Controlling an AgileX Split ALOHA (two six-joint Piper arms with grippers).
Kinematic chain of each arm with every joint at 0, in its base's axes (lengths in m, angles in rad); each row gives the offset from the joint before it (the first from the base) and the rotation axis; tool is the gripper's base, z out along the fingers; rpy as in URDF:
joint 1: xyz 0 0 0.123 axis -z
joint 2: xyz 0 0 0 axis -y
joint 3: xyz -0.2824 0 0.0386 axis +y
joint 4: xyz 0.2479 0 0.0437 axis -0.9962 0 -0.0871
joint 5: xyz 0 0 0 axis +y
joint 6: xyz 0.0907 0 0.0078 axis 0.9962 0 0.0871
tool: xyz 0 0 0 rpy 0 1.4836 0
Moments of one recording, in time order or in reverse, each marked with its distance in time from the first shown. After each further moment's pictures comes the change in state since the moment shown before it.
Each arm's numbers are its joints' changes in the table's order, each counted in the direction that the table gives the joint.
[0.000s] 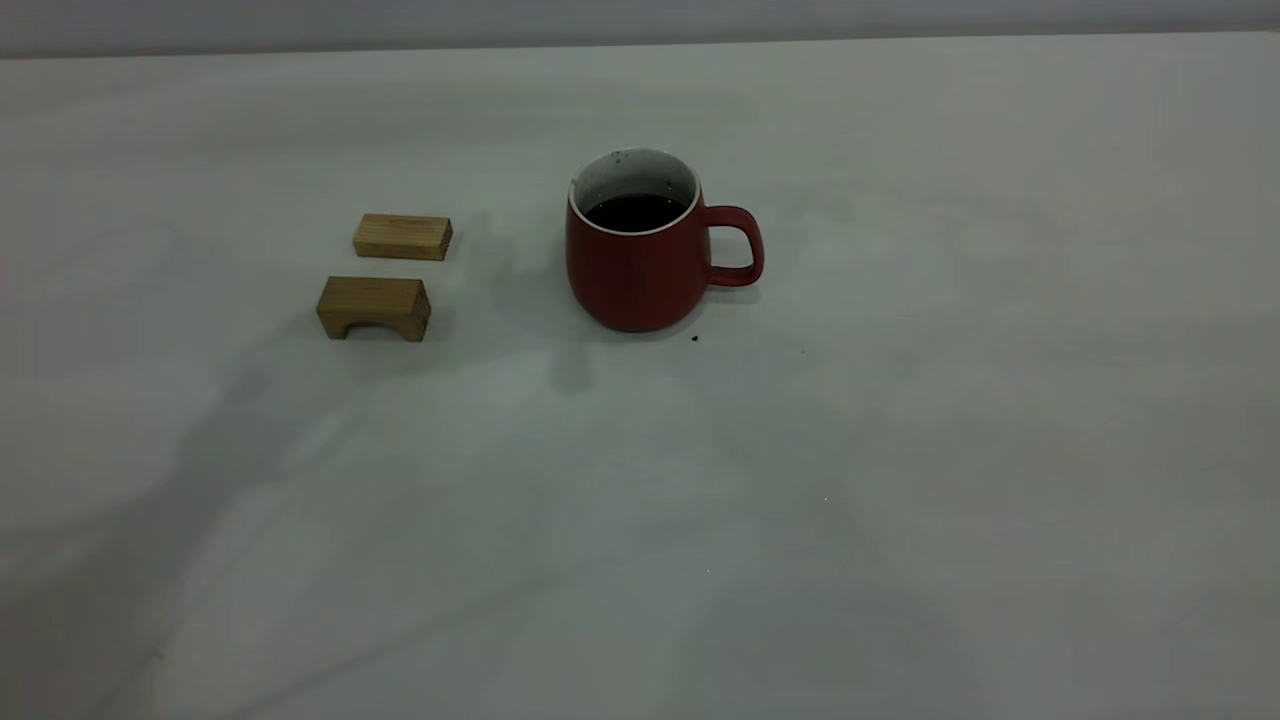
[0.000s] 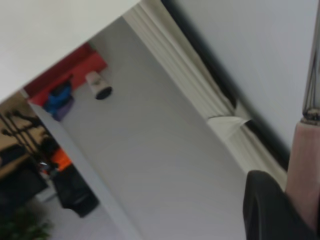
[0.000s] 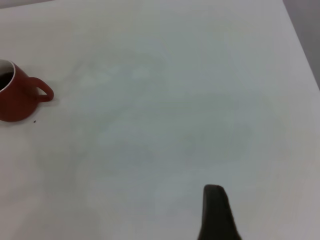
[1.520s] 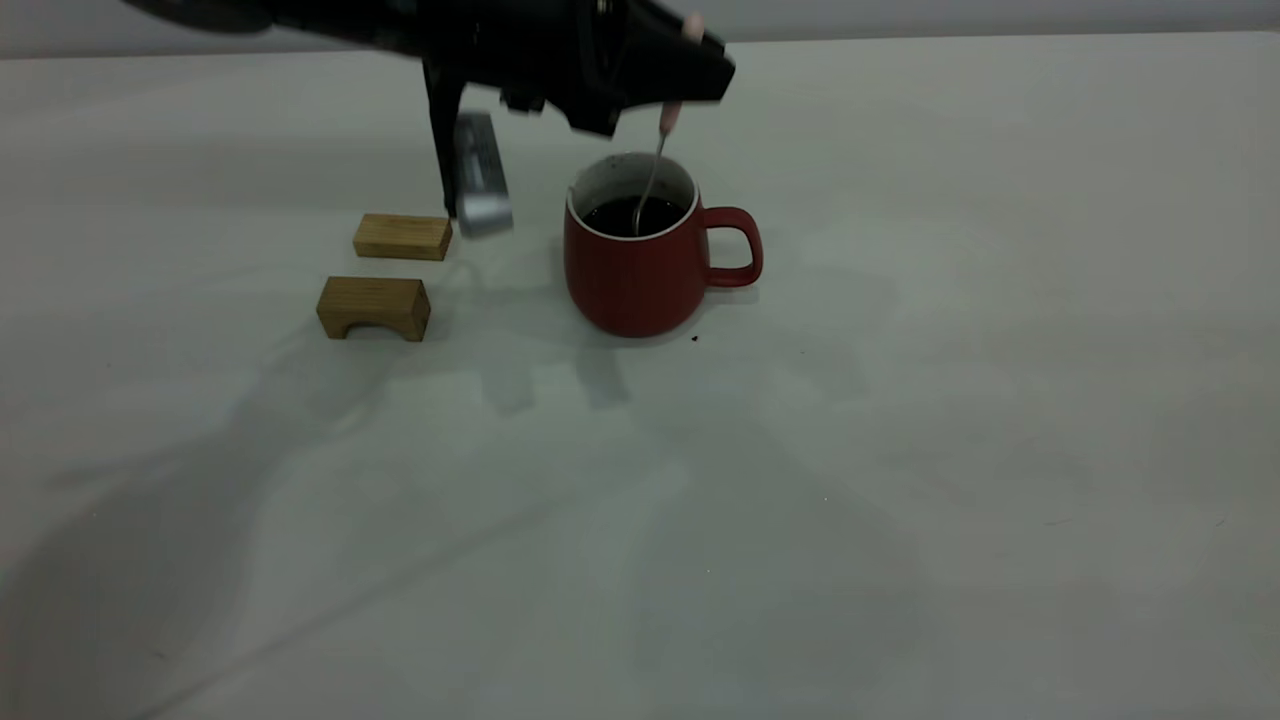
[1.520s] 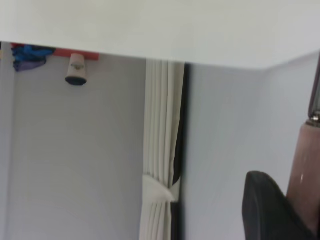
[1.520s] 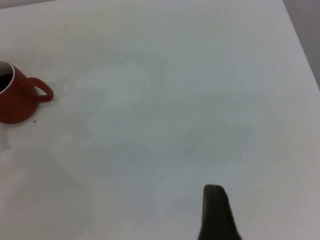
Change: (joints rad) left arm -0.003 -0.278 -0.008 0.071 0.005 -0.477; right arm 0.000 0.000 0.000 0.000 0.000 0.000
